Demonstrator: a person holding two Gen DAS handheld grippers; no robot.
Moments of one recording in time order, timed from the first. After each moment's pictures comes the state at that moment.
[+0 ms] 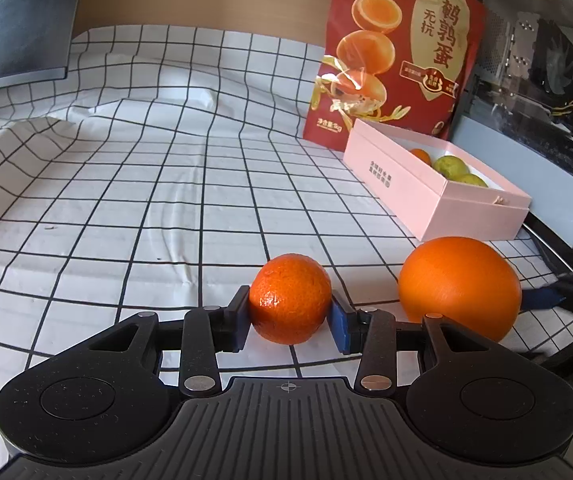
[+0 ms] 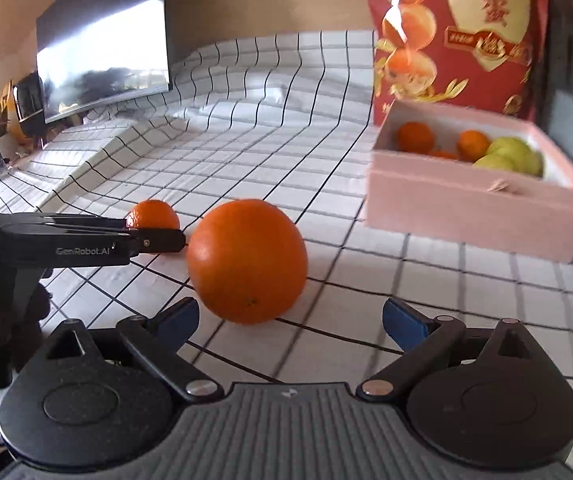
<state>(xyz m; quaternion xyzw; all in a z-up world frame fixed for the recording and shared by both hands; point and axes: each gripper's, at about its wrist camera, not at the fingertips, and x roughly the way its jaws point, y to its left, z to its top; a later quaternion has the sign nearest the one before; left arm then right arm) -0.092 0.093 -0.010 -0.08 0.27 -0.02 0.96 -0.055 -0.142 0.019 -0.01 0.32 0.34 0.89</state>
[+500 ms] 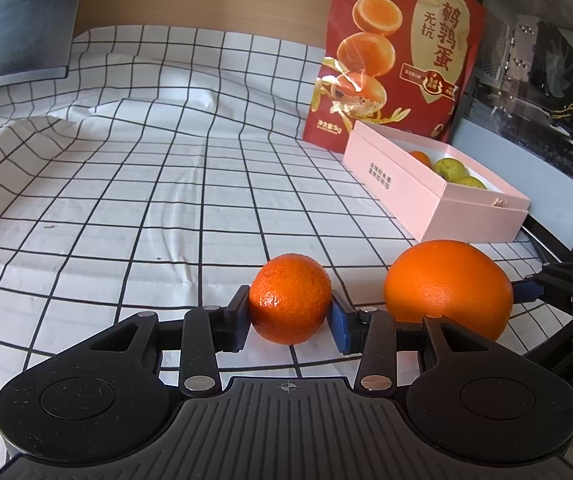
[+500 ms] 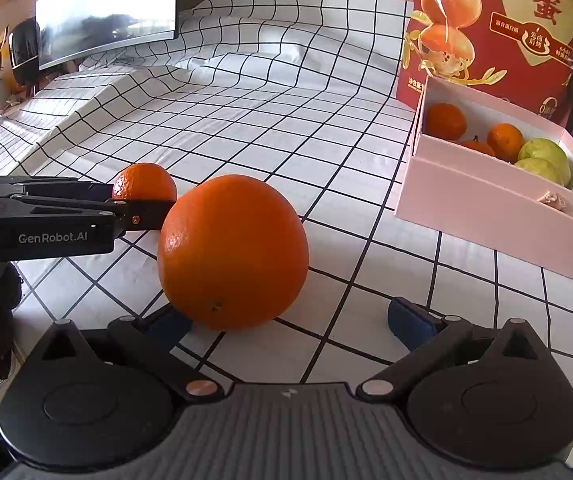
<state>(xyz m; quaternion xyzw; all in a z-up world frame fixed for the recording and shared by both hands) -0.092 0.094 -0.010 -0.09 0.27 -0.02 0.96 -0.042 -0.104 0.016 -0.08 0.35 0.33 0.87</state>
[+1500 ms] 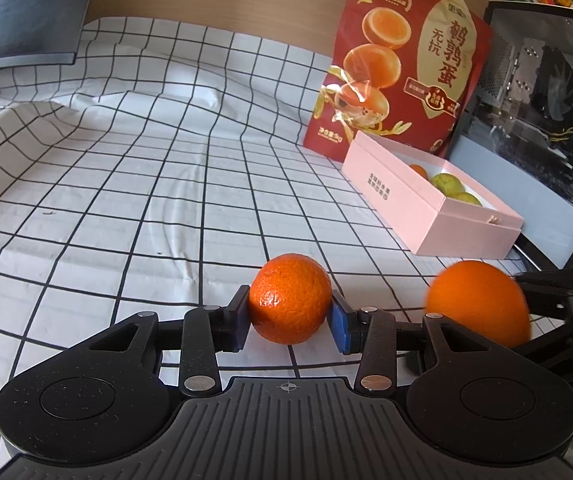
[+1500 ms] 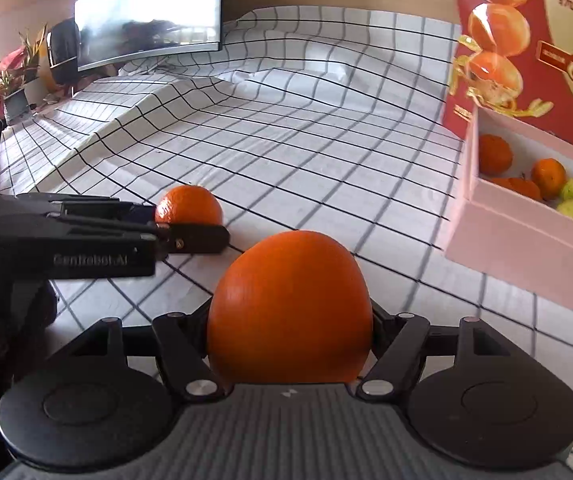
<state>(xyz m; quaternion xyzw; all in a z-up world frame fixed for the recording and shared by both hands) -0.095 0.101 -0.013 -0.12 0.26 -0.02 0.96 -0.038 -0.093 0.028 -0.09 0.33 0.38 0.86</state>
